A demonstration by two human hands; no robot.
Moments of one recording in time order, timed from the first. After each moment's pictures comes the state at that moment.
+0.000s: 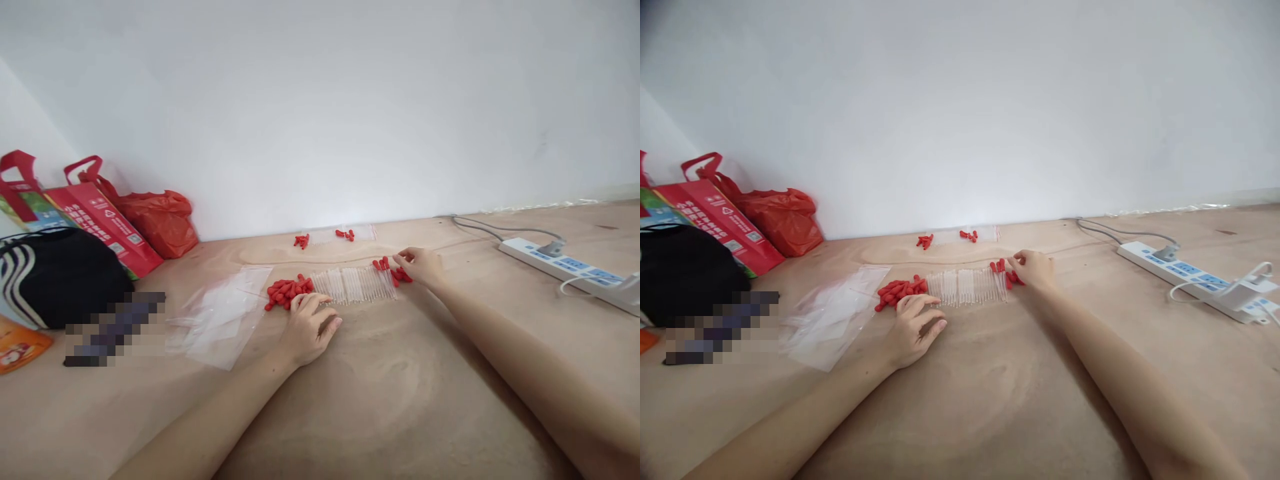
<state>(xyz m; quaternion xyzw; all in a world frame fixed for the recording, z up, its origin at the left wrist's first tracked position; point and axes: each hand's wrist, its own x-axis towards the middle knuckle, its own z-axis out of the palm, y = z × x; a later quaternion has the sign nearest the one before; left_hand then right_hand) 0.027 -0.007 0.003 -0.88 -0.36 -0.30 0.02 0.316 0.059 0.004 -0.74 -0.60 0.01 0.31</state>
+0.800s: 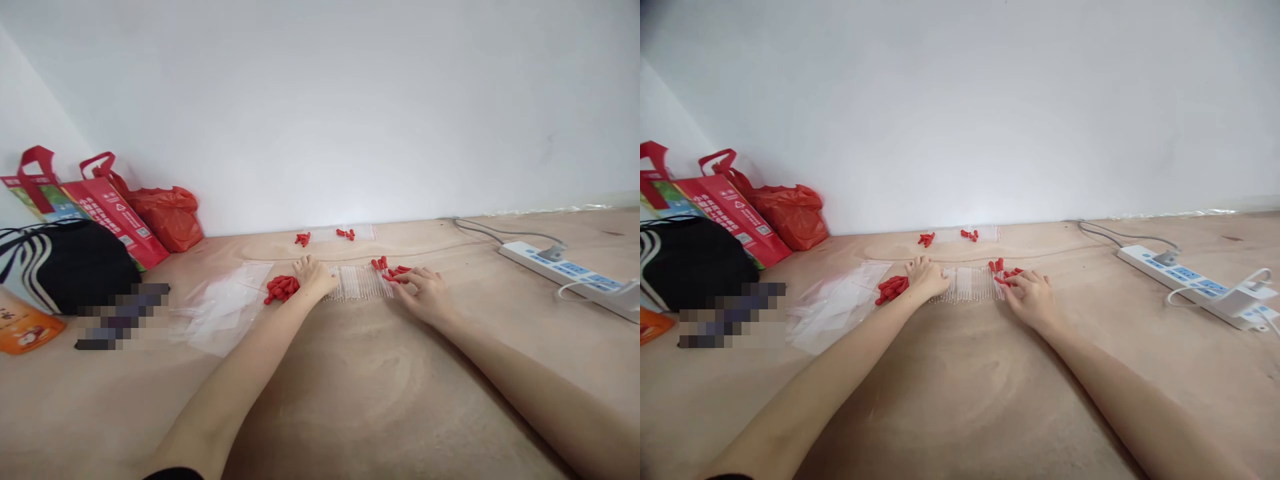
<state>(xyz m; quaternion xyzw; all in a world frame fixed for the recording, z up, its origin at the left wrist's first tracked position) 0.084 0.067 0.032 -0.74 -0.66 -0.13 0.06 0.301 -0.002 -0.013 -0.58 -0.70 -0.12 0.40</state>
